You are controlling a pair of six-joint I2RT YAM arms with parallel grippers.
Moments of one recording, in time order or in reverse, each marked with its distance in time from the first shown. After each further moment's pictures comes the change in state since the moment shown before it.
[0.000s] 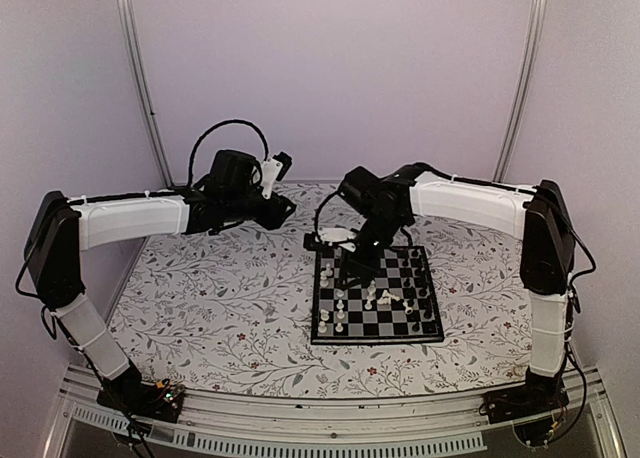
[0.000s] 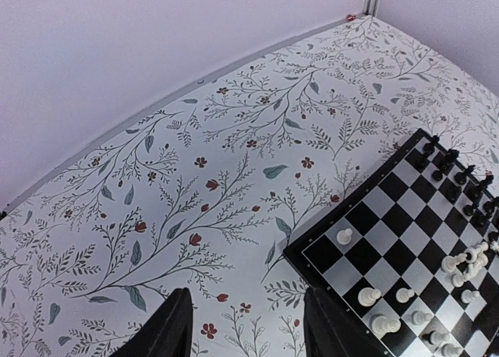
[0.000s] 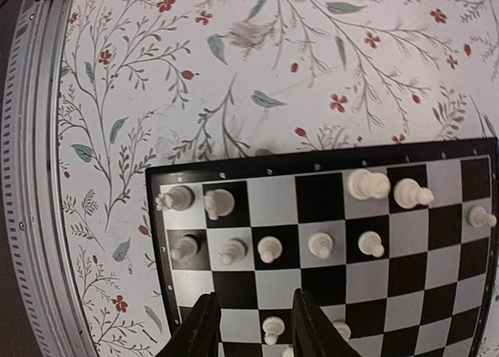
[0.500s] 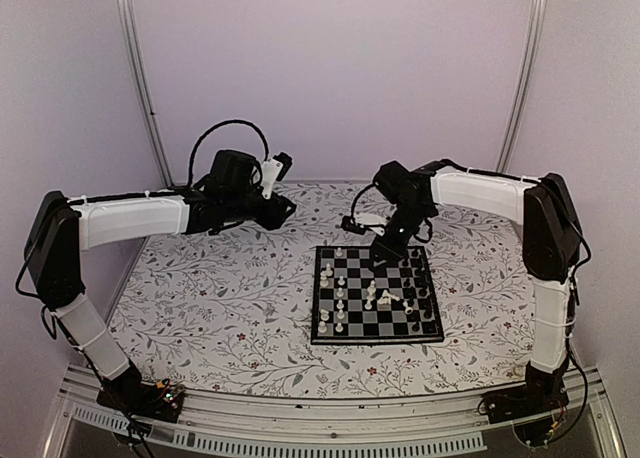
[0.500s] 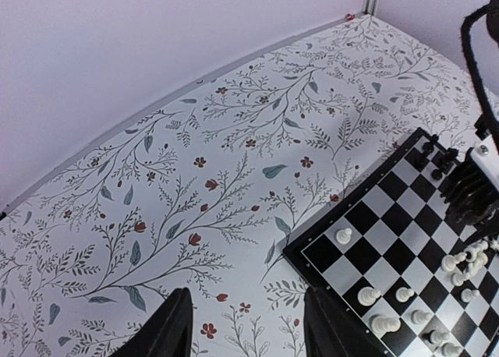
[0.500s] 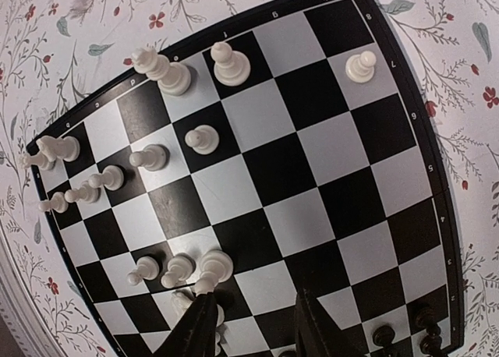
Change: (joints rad) left arm 0.000 0.000 0.000 -0.001 0.003 0.002; right arm -0.207 -0.004 -0.083 0.043 0.087 0.060
